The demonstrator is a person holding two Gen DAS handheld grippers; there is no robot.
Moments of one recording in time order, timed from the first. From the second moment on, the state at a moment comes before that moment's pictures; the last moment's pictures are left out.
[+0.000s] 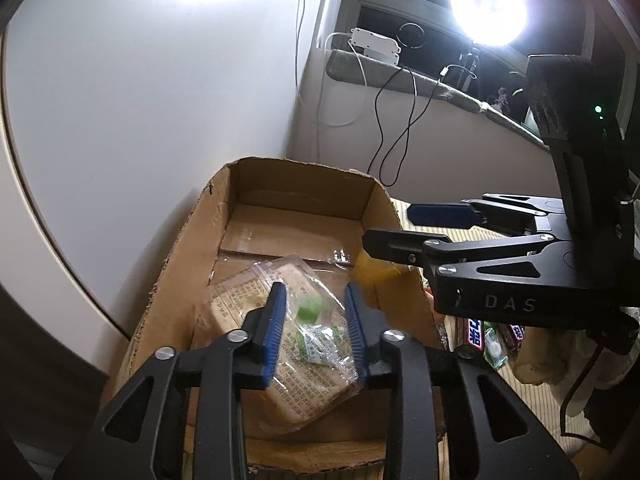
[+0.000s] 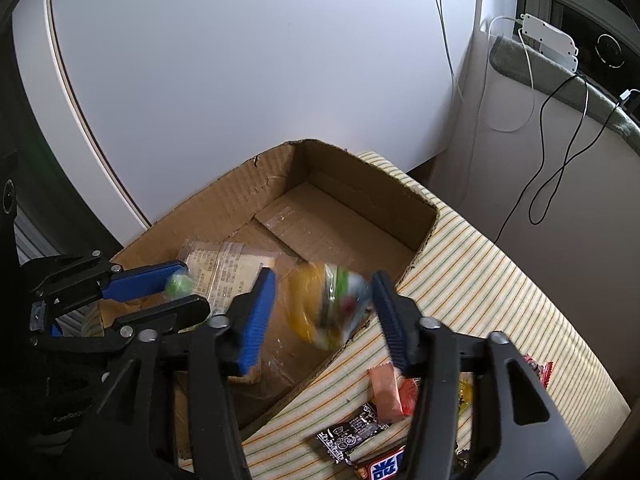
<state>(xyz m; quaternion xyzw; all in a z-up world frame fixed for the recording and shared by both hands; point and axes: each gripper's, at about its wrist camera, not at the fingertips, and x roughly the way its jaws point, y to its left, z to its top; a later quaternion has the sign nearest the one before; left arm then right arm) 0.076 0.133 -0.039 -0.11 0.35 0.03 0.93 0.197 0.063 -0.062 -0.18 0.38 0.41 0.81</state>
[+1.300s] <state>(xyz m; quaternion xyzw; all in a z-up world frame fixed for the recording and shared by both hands) 0.072 0.033 -0.035 -0.08 0.36 -0.07 0.93 0.193 -0.128 -0.059 -0.16 0.41 0.27 0.86</state>
